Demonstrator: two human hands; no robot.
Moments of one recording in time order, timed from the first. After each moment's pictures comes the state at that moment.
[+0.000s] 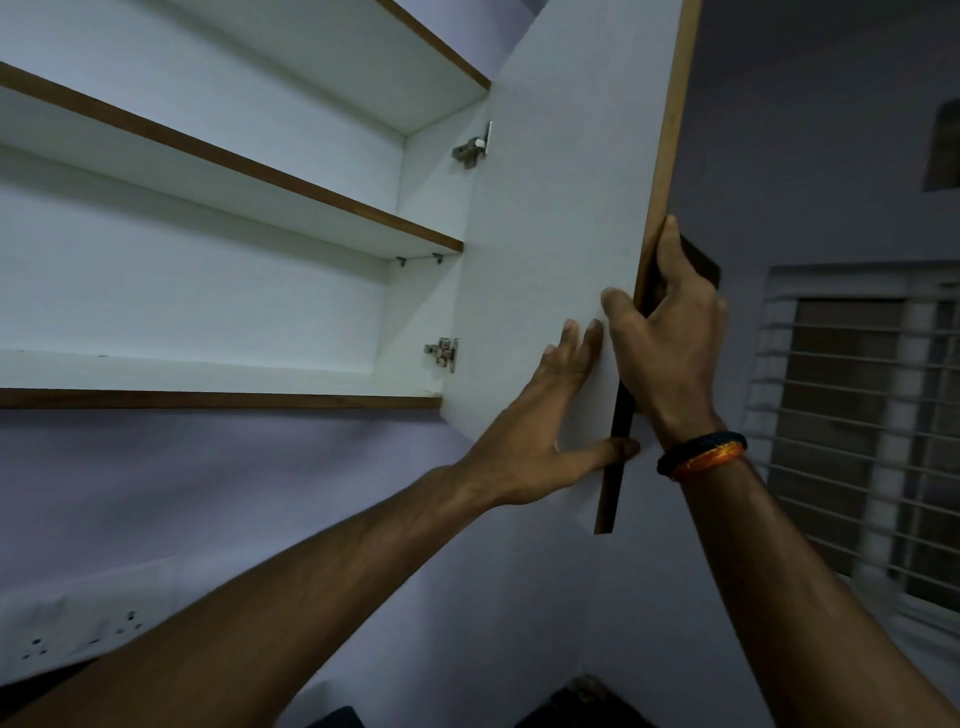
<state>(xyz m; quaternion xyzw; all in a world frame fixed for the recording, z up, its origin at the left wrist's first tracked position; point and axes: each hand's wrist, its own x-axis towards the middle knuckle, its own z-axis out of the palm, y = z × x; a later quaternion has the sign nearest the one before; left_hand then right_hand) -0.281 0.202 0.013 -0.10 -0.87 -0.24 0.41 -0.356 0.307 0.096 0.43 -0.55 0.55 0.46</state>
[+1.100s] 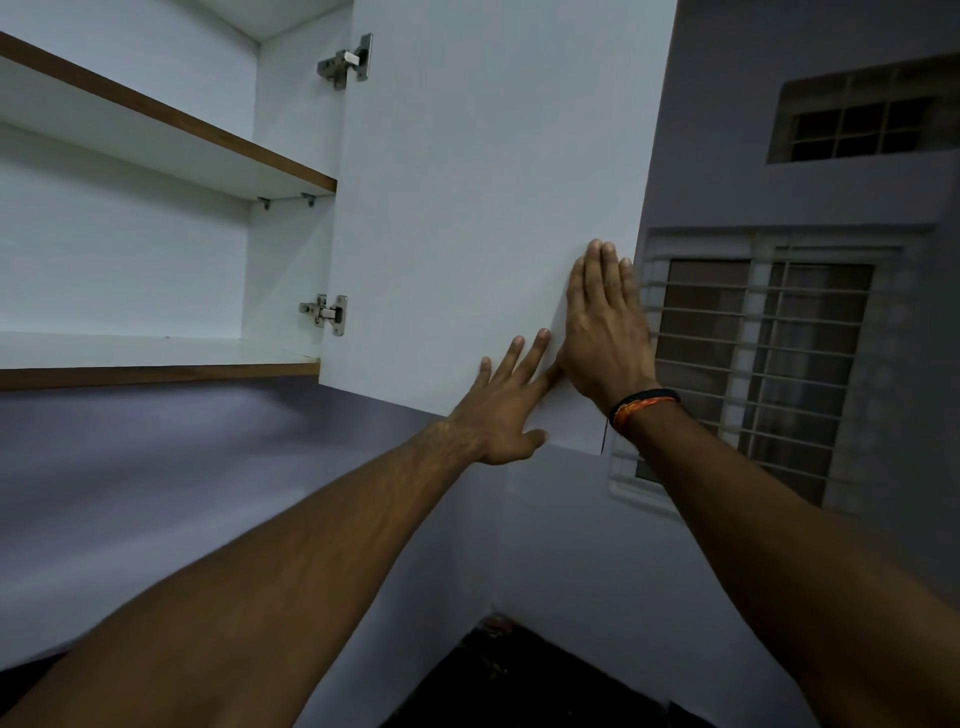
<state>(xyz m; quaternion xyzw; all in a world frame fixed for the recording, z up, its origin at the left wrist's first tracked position) -0.435 0.198 -0.007 -0.08 -0.95 0.02 0.30 -0.497 0.335 0.068 0.27 -0.80 -0.04 0.54</state>
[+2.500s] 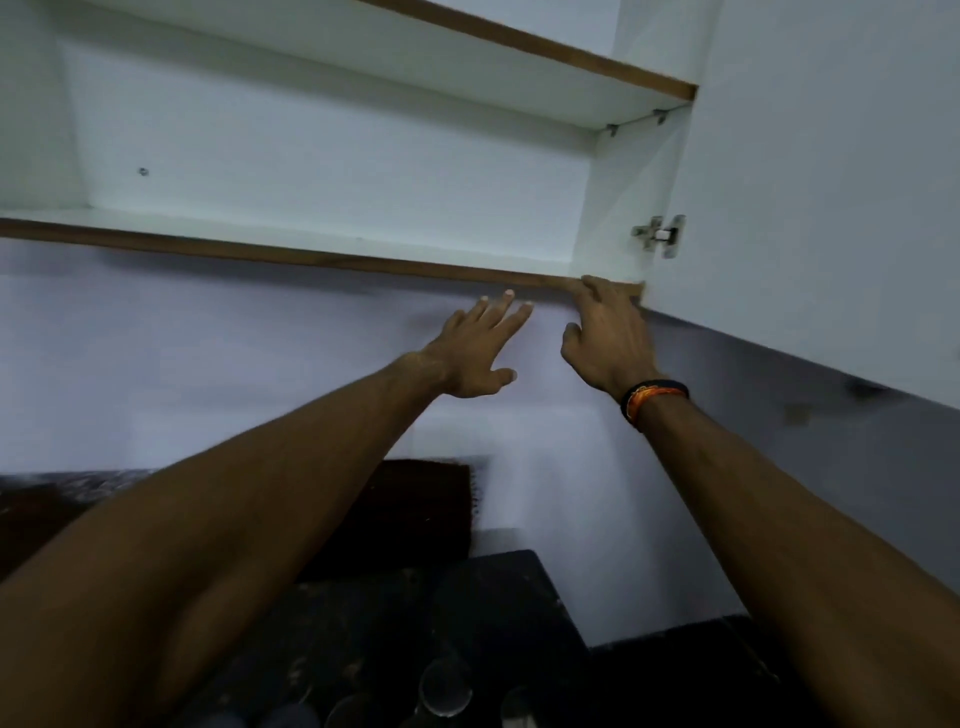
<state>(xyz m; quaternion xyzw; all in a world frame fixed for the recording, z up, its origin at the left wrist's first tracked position) -0.147 0.003 -0.083 0.30 -0.93 0.07 0.20 -0.319 0.103 -0.054 0.62 -0.69 0.28 0.26</state>
